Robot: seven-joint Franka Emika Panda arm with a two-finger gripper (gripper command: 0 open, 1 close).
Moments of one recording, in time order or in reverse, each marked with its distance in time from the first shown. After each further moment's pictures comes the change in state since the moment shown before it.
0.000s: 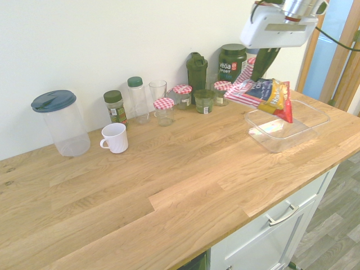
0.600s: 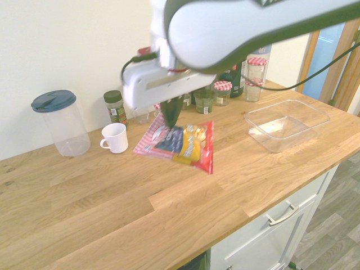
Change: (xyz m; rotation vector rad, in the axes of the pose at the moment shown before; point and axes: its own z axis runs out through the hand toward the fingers) arm -0.194 -0.174 0.067 -0.074 0.047 -0.134
